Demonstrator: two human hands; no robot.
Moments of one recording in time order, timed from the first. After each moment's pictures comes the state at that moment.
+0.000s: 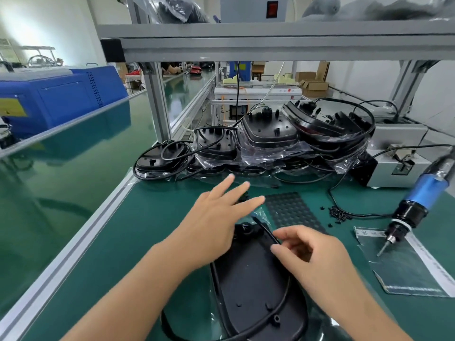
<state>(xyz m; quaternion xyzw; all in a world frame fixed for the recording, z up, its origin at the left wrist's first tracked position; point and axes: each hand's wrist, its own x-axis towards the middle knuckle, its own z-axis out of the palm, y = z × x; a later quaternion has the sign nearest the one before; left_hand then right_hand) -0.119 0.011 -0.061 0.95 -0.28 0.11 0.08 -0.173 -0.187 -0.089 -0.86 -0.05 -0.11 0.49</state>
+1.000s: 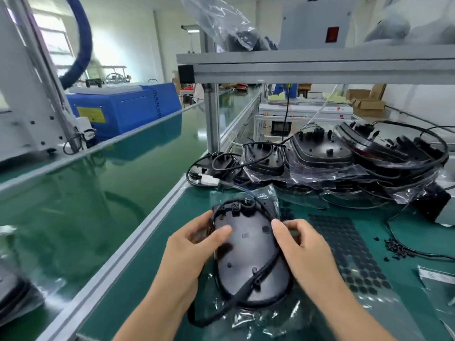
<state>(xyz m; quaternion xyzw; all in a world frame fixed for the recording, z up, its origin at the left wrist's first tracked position) -0.177 0.072 -0.086 0.62 0.05 0.13 0.77 -0.134 -0.116 -0.087 -0.84 -0.04 -0.05 0.55</state>
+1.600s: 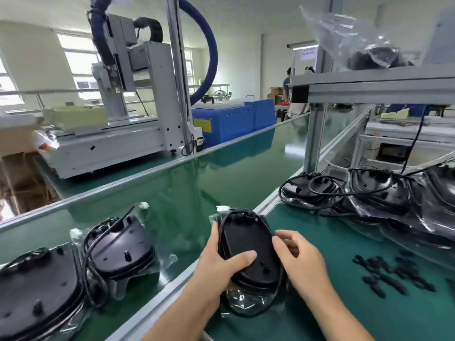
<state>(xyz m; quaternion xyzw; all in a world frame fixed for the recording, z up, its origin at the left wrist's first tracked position) -0.213 0.160 -0.108 0.61 0.17 0.21 0.74 -0.099 0.030 -0.121 -0.78 -0.23 0.04 0.58</state>
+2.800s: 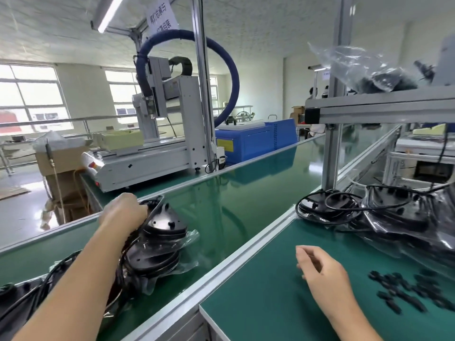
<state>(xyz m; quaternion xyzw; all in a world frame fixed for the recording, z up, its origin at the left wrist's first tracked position) -0.303 0.313 0.015 0.79 0.58 0.19 0.07 -0.108 0.008 -0.116 -0.73 -0.26 0.04 0.64</state>
